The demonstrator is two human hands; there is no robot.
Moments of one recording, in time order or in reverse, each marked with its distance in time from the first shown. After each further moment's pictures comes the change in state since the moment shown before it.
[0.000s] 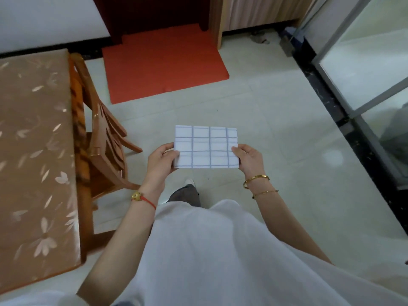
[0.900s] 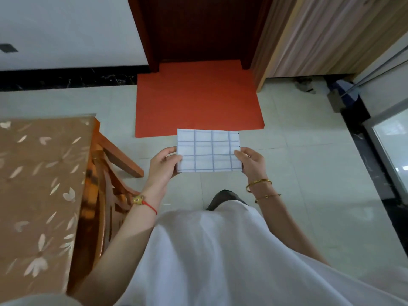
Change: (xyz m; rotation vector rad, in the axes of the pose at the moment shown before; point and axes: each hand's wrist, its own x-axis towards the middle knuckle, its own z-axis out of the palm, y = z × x) left_hand 0.341 0.236 0.002 -0.072 0.196 0.015; right_hand 0.327 -0.233 0.226 -0.218 -0.158 -0.132
